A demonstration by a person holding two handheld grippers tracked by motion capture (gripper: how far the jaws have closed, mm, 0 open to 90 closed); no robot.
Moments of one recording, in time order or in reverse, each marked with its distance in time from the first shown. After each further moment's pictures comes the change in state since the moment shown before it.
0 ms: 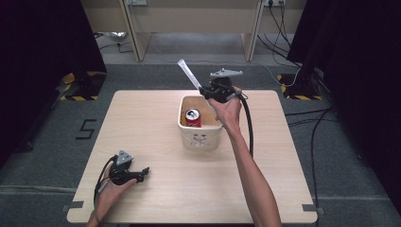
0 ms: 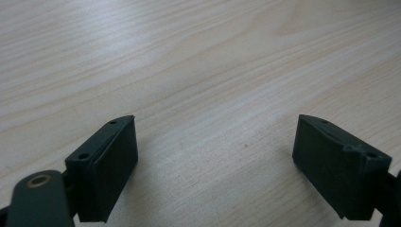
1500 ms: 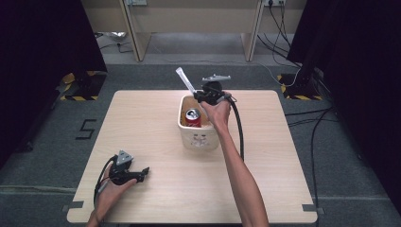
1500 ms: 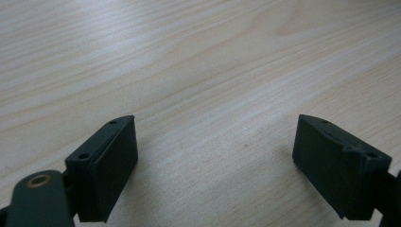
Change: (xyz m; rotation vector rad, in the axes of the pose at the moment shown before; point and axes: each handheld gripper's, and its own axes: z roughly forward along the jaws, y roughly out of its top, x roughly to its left) left arm 0.000 0.000 0.000 0.002 -0.002 0.000; right arm -0.005 -0.022 0.052 0.064 -0.015 0.062
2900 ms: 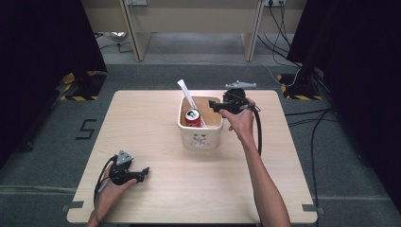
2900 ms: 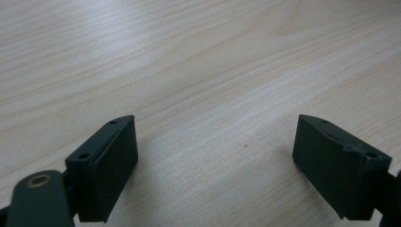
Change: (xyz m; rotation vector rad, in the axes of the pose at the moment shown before) left arm 0.000 0.000 0.000 -0.001 0.001 -0.001; right arm -0.030 -0.027 -0.067 -0.010 -0.046 0.017
